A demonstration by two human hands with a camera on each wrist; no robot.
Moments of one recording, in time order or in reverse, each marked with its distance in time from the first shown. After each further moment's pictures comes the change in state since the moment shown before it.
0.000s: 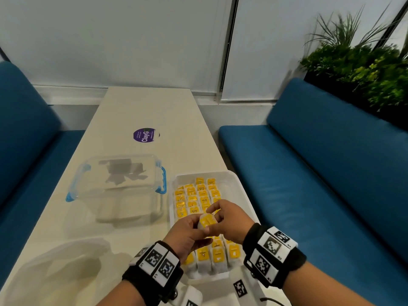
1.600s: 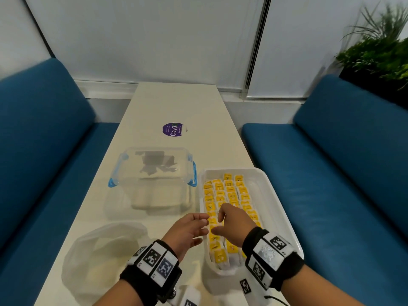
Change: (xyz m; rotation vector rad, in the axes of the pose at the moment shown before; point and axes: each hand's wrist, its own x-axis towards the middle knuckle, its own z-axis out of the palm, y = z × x) left_hand -0.033 0.001 -0.057 0.051 0.210 -0.015; right_hand 0.015 -0.016 0.057 -0.339 0.034 -0.005
